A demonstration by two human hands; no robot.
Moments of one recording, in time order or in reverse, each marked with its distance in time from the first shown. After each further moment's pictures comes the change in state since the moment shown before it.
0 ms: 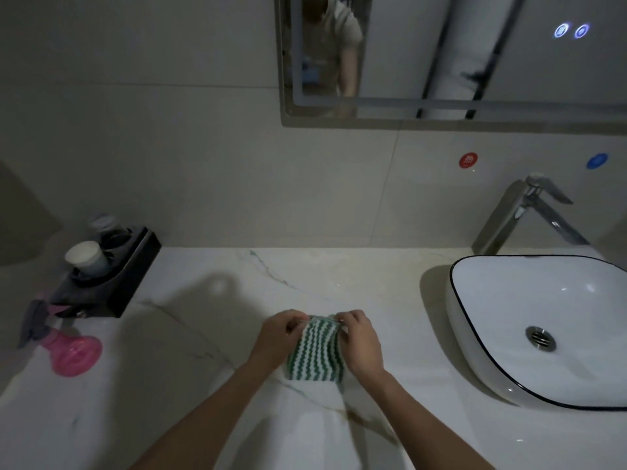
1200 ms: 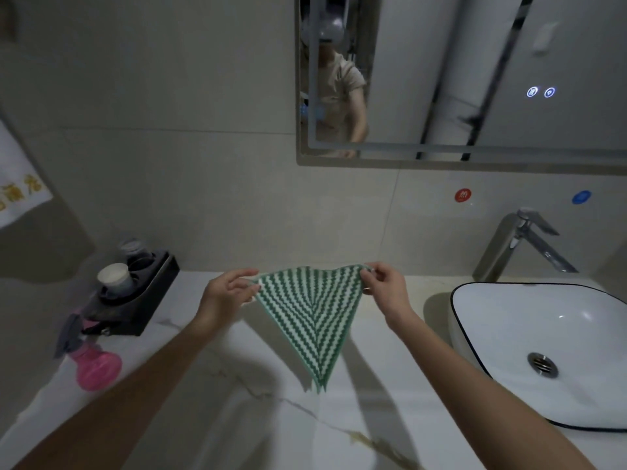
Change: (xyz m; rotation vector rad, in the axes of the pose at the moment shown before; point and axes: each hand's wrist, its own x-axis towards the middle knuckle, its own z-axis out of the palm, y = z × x) left_hand 0.017 0.051 -0.145 -0.395 0.193 -0.080; right_hand 0.078 -0.047 -0.092 0.705 0.173 0.114
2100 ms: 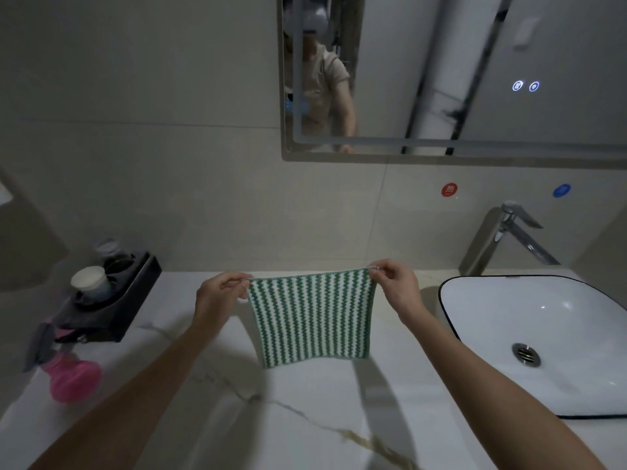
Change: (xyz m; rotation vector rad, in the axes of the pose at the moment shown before) left_hand 0.023 -0.025 0.016 0.085 0.124 -0.043; right_hand 0.017 0.015 -0.040 -0.158 0.026 -0.021
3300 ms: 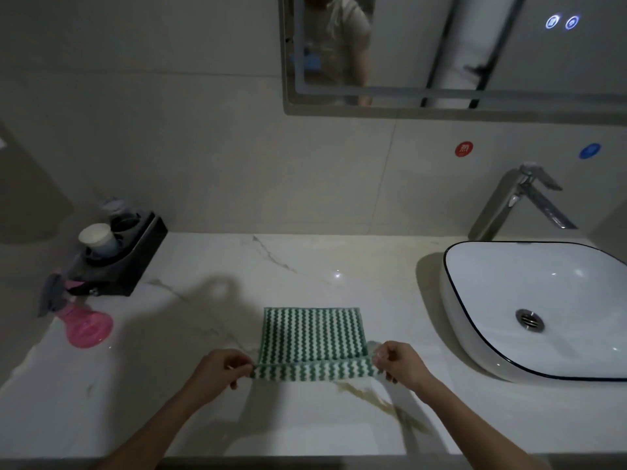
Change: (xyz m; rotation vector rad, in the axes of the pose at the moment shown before) left_hand -0.130 -0.122 -0.020 0.381 -0.476 -0.194; right_hand -0.135 0.136 -0.014 -0.303 -0.423 0.361
